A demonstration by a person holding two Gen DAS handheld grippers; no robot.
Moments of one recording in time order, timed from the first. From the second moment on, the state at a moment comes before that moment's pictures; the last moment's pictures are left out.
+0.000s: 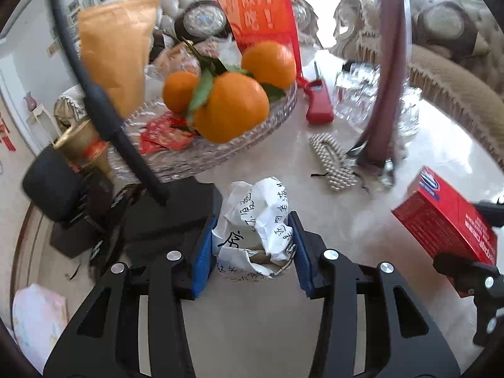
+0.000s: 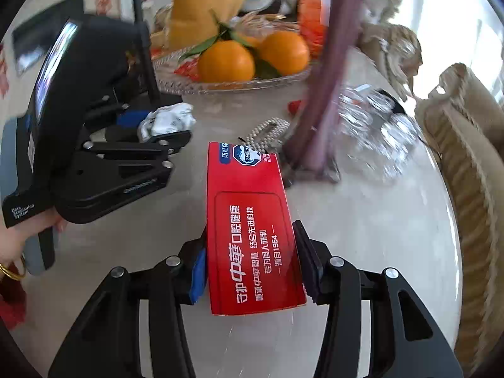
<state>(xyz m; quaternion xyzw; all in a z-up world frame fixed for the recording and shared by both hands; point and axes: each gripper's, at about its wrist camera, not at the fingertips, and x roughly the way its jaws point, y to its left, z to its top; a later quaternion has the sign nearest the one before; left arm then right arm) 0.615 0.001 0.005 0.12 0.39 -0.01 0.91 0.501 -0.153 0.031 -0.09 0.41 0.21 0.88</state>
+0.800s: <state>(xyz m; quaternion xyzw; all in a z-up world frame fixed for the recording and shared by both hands) 0.034 0.034 0.031 0.03 0.39 -0.16 0.91 0.030 -0.200 0.060 0.07 0.36 0.33 0.87</state>
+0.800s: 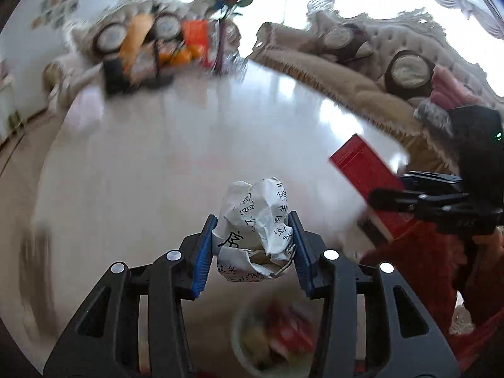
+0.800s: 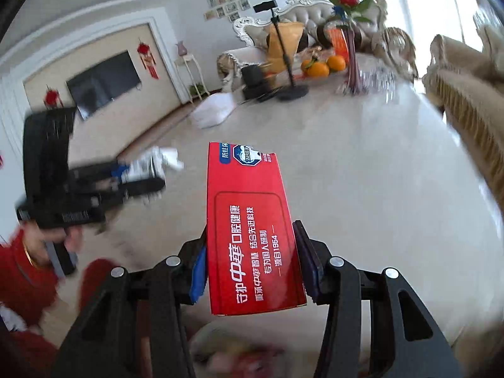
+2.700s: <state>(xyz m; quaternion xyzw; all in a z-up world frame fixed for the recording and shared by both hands) -0.017 0.008 -0.018 -0.01 0.46 -0.03 0.89 -0.063 -0.175 -0.044 0.03 0.53 0.08 0.84</state>
